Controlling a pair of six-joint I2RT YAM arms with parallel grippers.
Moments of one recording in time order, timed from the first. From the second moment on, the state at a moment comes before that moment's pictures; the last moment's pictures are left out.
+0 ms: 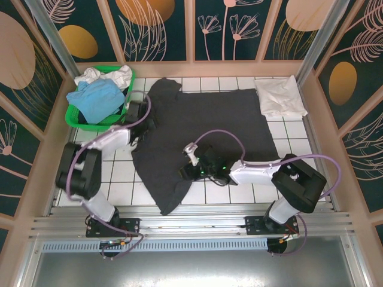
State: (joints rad) left arm -0.29 1.75 1.10 -0.17 -0.09 -0.58; right arm 0.93 1.54 0.67 0.15 -0.06 0.28
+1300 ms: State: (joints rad) left arm -0.17 2.00 1.41 -0.46 -0.37 -0.40; right arm 0.61 1.38 0.48 0.09 0.01 0.43
